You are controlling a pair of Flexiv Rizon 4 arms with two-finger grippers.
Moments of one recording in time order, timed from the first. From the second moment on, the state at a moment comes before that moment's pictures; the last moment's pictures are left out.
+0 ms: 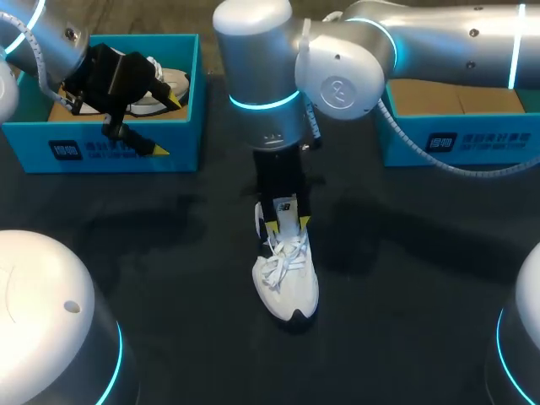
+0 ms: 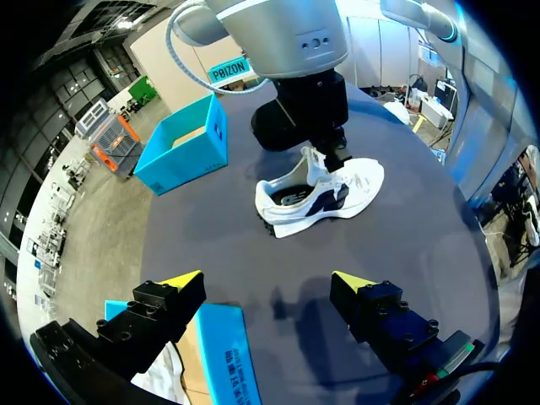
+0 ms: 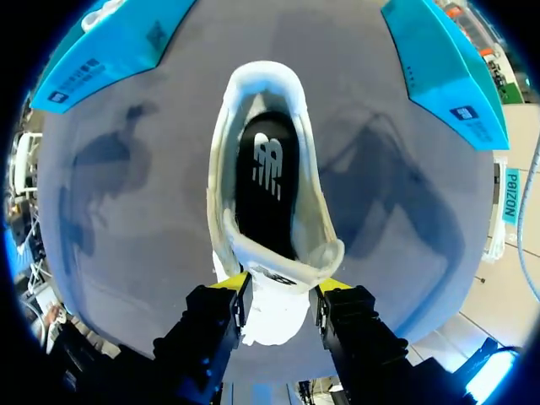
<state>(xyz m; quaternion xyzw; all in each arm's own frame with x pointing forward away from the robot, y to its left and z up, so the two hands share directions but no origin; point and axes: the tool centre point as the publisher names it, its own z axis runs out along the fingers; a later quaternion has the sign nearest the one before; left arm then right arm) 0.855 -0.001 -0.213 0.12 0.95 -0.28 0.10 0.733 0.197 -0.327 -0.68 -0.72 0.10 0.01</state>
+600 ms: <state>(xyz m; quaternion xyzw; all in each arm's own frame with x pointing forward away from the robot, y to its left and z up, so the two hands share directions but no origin) 0.855 -0.001 -0.213 0.12 0.95 -0.28 0.10 0.743 0.201 -0.301 -0.67 -0.74 0.07 -0.02</state>
